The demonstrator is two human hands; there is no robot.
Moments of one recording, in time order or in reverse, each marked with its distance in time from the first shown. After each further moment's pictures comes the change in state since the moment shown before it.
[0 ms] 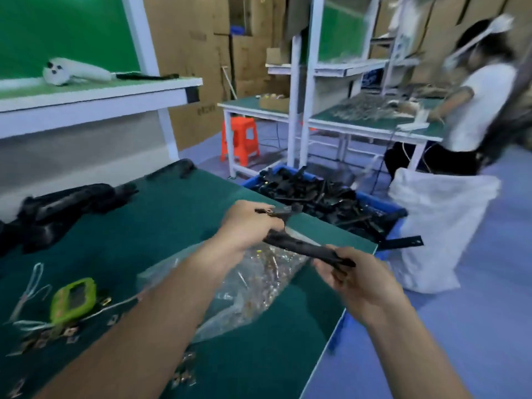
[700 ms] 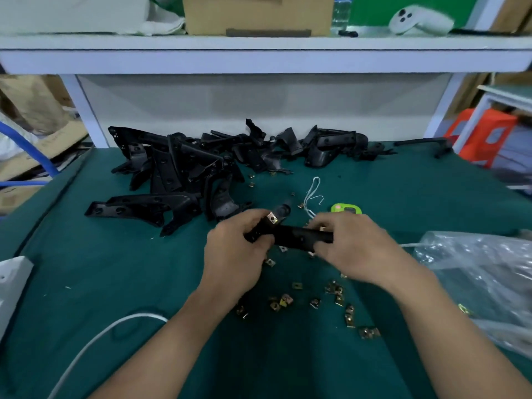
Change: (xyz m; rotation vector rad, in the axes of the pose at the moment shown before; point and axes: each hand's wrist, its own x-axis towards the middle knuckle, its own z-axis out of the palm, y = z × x) left_hand -0.277 -0.201 -0.237 0.238 0.969 -0.092; right_hand -0.107 0.245 0.238 -1.874 -1.125 -0.793
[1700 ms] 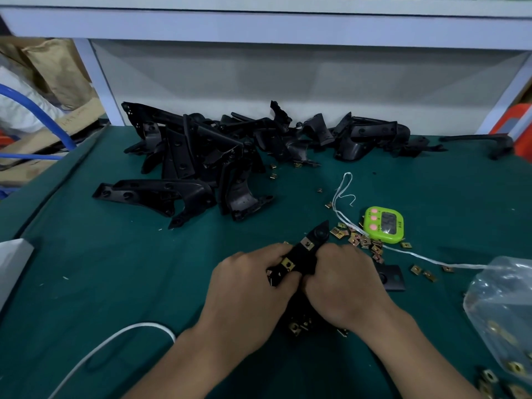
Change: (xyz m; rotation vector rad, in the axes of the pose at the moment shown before) left_hand -0.028 0.003 -0.004 0.231 -0.113 -0.018; right_hand 0.018 -0.020 0.075 -0.048 0.139 -0.179
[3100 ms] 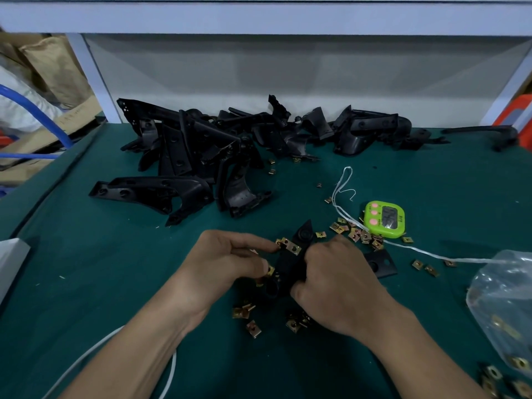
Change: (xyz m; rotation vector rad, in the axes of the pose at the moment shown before) left_hand 0.025 -0.036 -0.027 -0.738 -0.309 -0.365; right_hand 0.001 -0.005 -0.002 -0.145 -0.068 -0.193
